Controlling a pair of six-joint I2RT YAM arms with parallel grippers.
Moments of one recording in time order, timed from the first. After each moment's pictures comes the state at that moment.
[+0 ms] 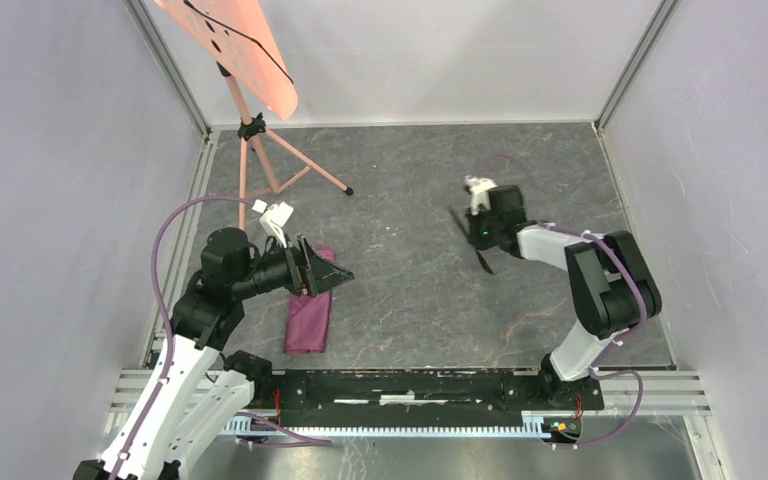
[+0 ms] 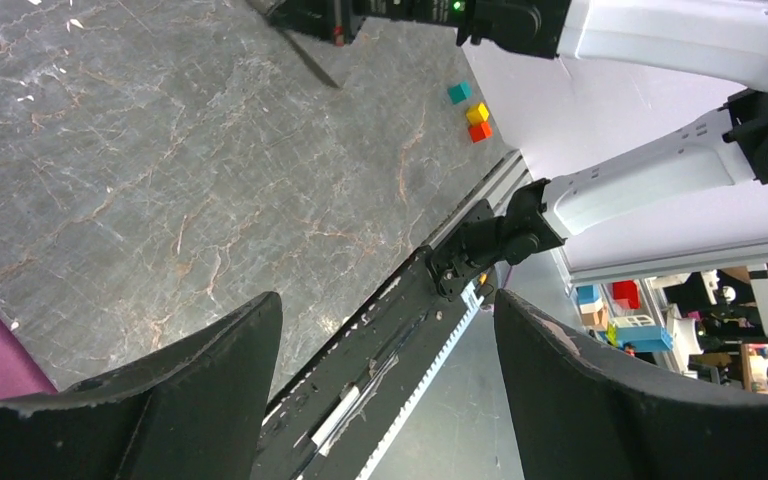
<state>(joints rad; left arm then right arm) -0.34 0.63 0.75 -0.48 0.66 -0.59 0.23 1.68 0.81 0.03 -0.14 -0.01</state>
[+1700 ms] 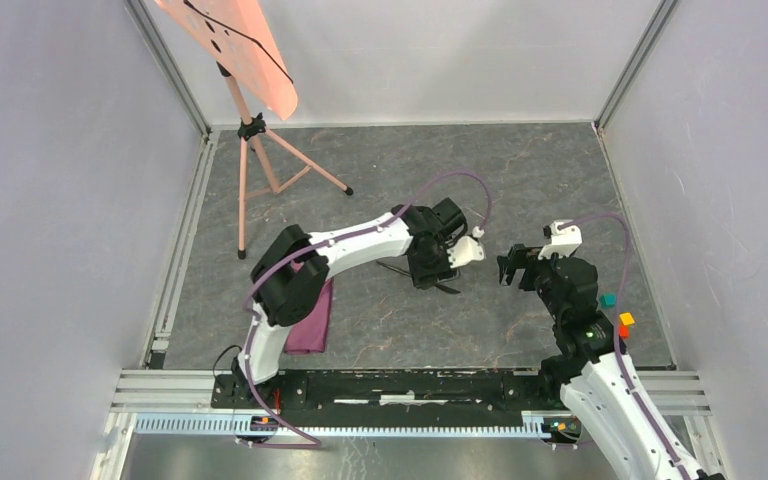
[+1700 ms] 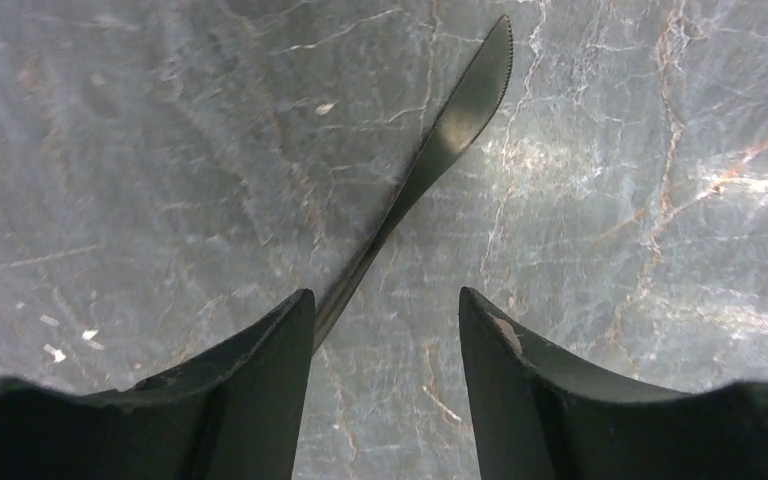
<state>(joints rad) -0.94 2.03 1.60 -0.79 0.14 0.48 0.27 0.50 0.34 -0.17 0.07 0.20</state>
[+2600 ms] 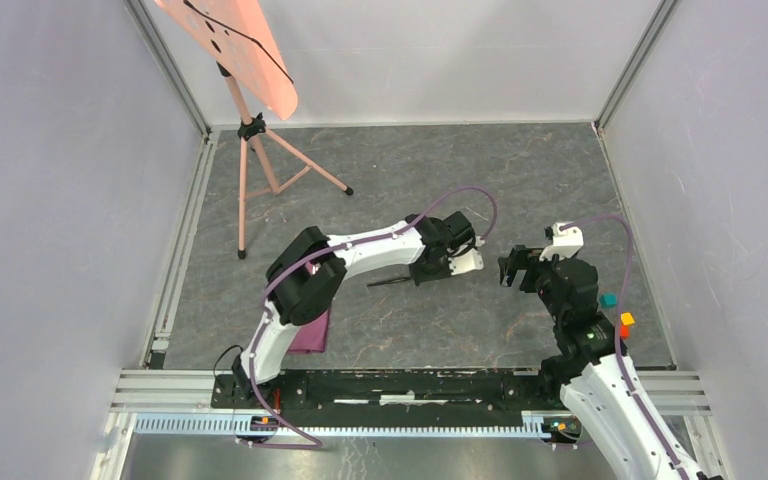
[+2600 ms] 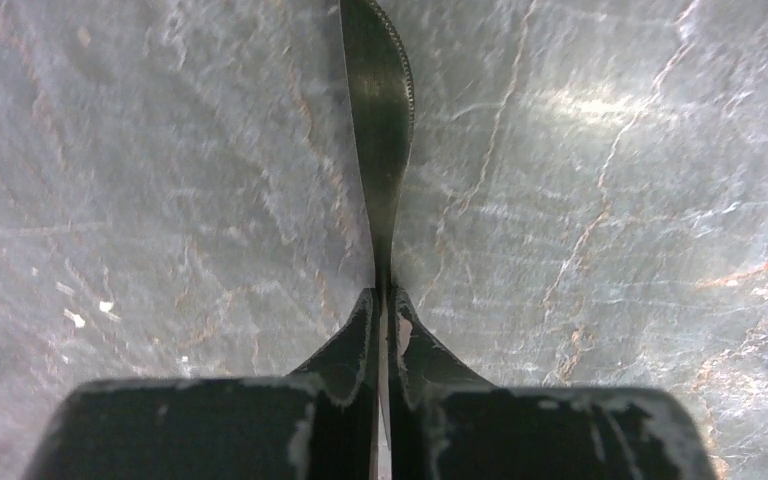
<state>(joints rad) -0.99 2.17 1.67 -0.84 -0.09 0.48 0.27 0.47 0.34 -0.21 0.09 0.21</state>
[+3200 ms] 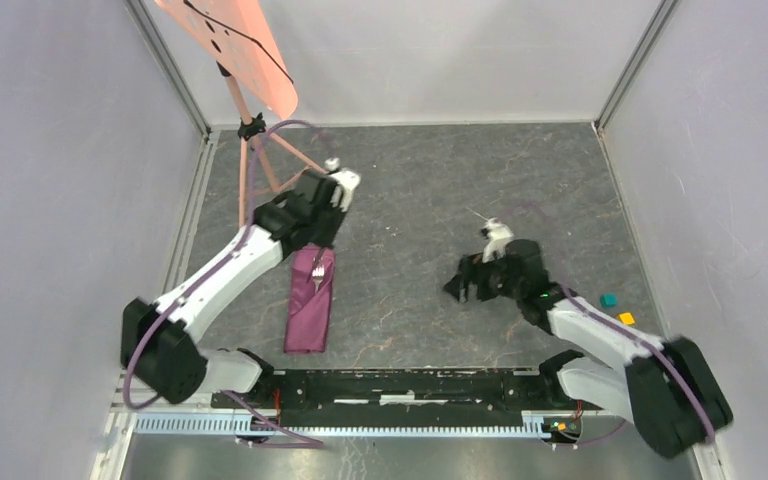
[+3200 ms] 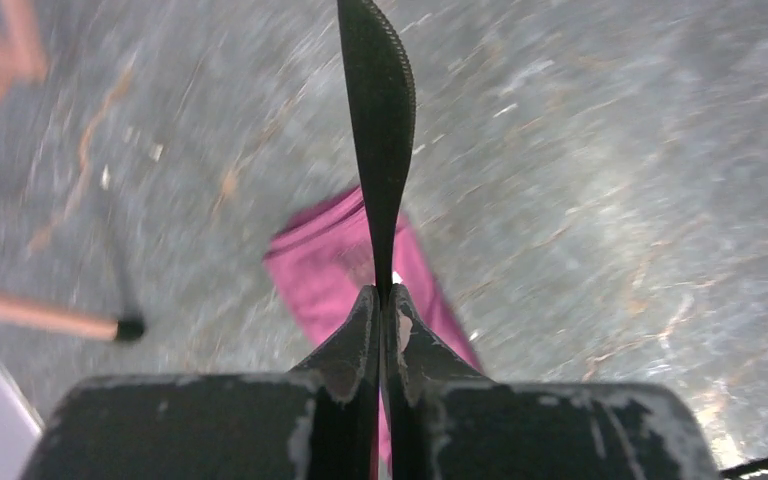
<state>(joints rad) -0.60 1.39 1.18 -0.67 -0.15 0.08 0.36 0.98 0.33 0.08 -0.28 0.32</state>
